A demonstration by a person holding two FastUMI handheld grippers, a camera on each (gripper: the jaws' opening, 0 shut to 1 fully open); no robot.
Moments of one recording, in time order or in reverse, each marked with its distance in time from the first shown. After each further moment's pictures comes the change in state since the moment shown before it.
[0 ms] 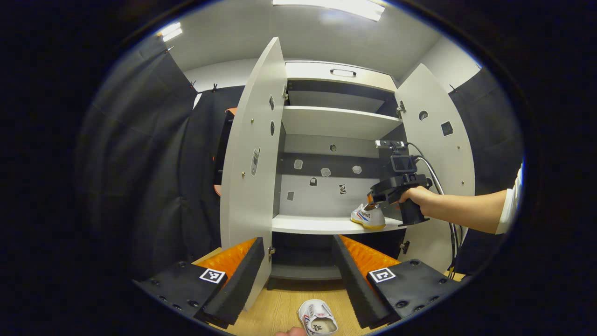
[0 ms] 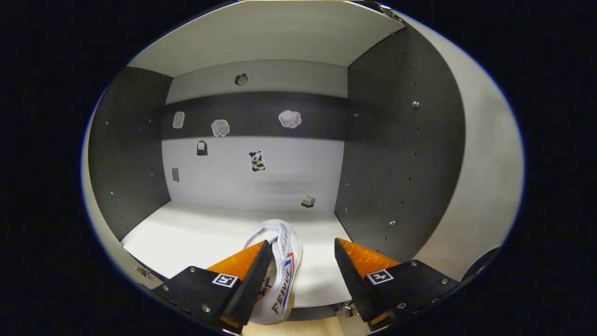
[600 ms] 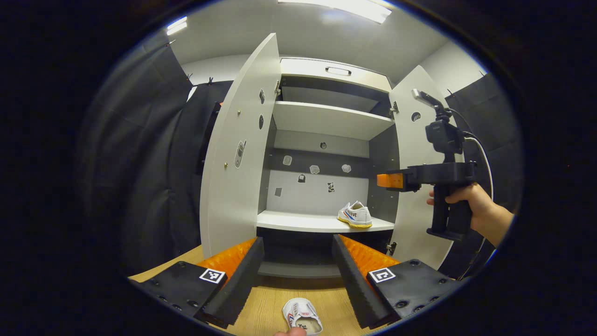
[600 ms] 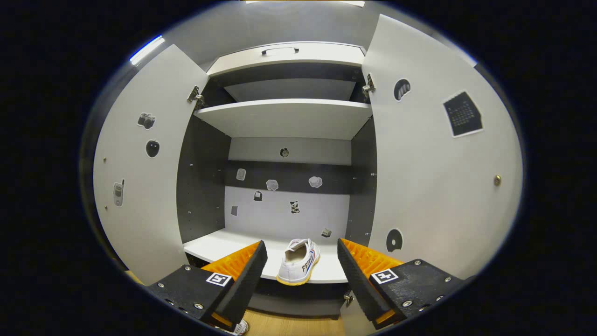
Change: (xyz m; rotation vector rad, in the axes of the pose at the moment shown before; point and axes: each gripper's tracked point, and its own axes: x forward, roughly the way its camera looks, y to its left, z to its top) left arm 0.001 -0.017 -0.013 -0.025 0.029 -0.042; right arm -0.201 0.012 0.004 0.008 -0.338 0.165
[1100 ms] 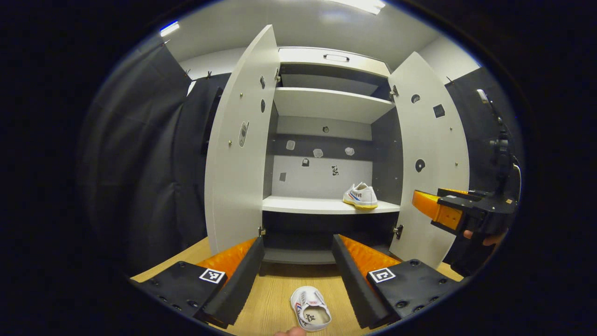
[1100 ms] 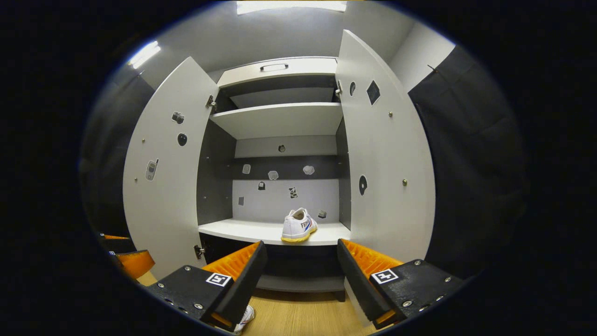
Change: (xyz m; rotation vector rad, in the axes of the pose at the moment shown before) left arm -0.010 0.004 -0.046 0.029 0.105 0.025; right arm -0.104 -0.010 -0.080 0.032 -0.056 -0.038
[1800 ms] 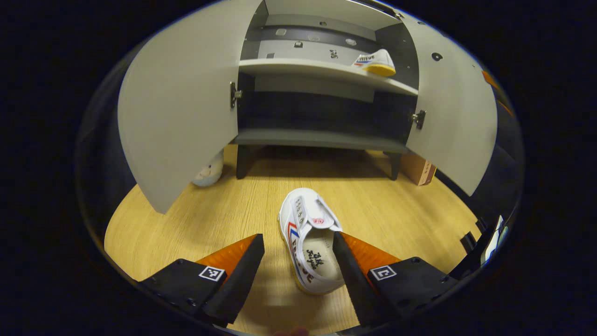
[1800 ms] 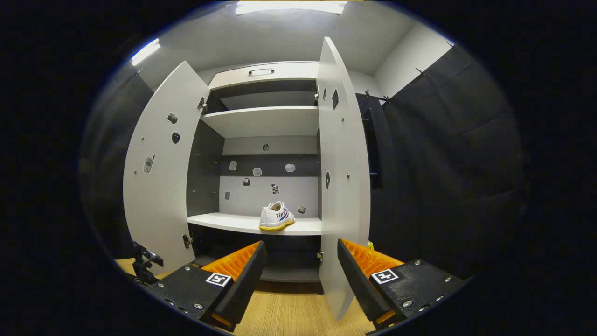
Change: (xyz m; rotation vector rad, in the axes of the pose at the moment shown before) left arm 0.020 0.001 -0.281 0.006 0.635 -0.053; right arm -0.048 -0.048 -0.003 -0.002 0.011 -0.070
